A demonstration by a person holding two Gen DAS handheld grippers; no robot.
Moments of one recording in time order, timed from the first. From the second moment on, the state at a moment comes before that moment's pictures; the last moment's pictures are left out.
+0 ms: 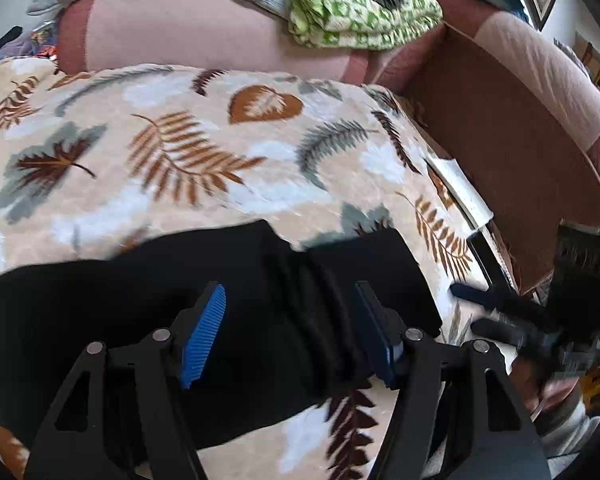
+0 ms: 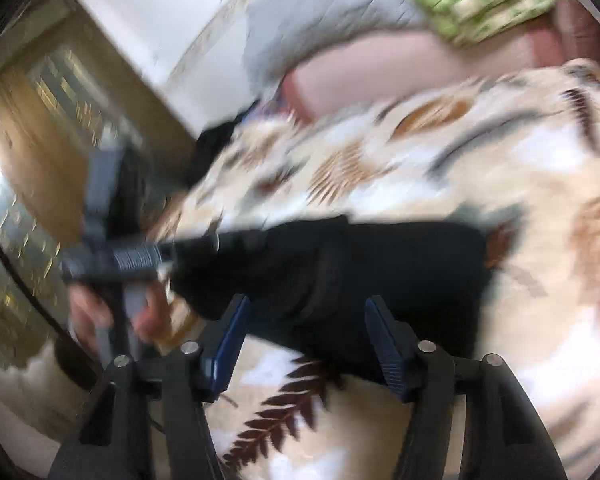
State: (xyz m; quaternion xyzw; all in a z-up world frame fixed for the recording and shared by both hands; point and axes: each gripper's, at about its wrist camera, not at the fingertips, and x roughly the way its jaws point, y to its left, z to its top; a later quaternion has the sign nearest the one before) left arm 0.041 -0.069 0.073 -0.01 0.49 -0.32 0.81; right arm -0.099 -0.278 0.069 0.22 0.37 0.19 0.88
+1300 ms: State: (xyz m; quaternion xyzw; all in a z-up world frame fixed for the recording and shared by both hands) left arm -0.026 0.088 0.070 -0.17 0.47 -0.10 0.86; right arm -0.077 -0.237 0.040 0.14 0.42 0.16 0.88
